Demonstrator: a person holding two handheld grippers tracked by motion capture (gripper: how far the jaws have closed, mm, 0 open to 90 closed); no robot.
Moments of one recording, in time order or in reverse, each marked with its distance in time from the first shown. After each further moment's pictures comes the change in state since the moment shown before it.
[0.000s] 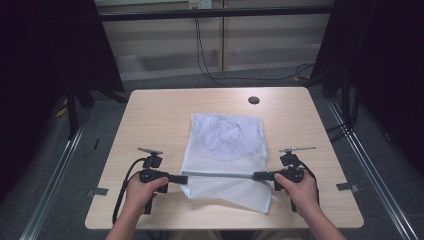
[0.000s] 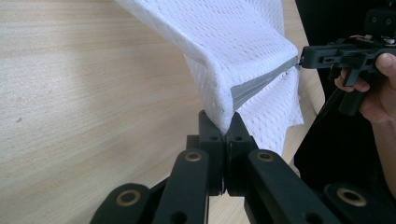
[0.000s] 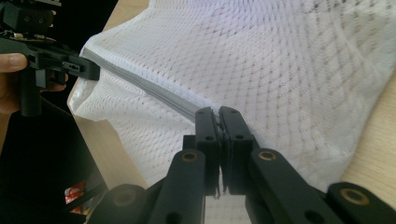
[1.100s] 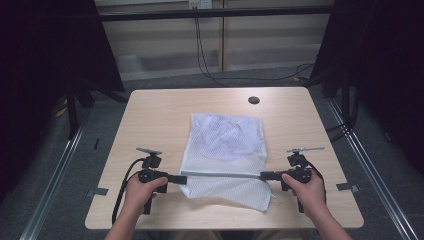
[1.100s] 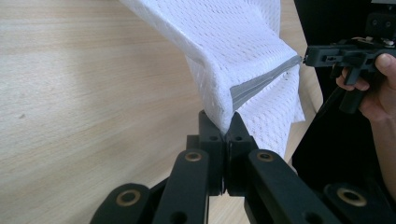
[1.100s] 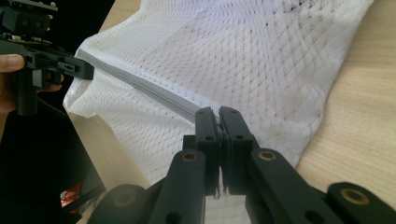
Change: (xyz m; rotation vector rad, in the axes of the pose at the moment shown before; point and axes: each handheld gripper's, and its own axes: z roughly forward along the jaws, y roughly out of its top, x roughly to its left) left arm 0.002 0.000 -0.002 0.012 -0.008 0.010; right arm -0.009 -0.003 -0.016 -0.010 -0.017 0.004
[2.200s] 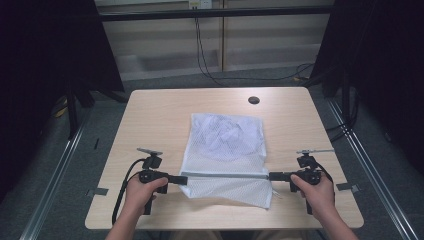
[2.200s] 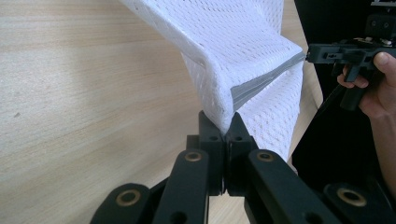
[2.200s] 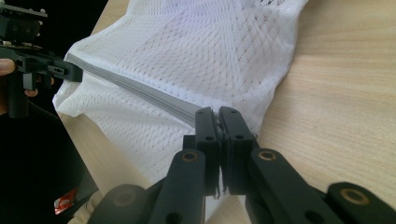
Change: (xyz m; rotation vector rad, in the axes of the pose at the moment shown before) left arm -0.001 -0.001 0.000 -0.001 0.003 -0.006; right arm -0.013 -0.007 -0.018 -0.025 -0.031 0.016
